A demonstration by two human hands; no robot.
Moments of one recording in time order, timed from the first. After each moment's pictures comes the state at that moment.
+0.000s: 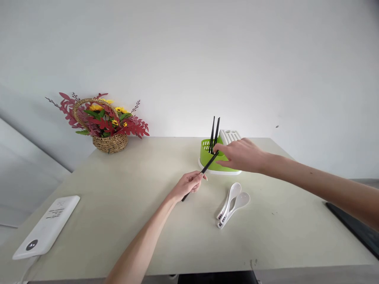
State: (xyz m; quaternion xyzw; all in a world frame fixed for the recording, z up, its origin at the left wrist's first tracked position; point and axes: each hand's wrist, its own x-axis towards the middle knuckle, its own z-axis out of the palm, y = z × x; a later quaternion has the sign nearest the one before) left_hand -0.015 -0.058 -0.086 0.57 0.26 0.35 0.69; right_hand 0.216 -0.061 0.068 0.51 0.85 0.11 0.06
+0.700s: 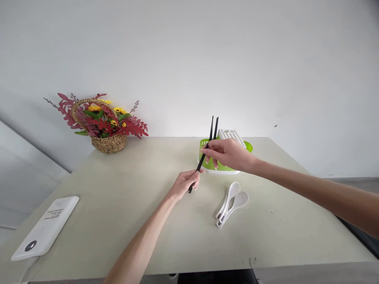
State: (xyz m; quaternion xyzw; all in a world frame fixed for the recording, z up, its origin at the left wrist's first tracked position) left_hand -0.015 -0.055 -0.094 0.55 0.26 0.41 0.68; right_hand 0.192 -0.073 0.069 0.47 0.77 -0.32 -0.29
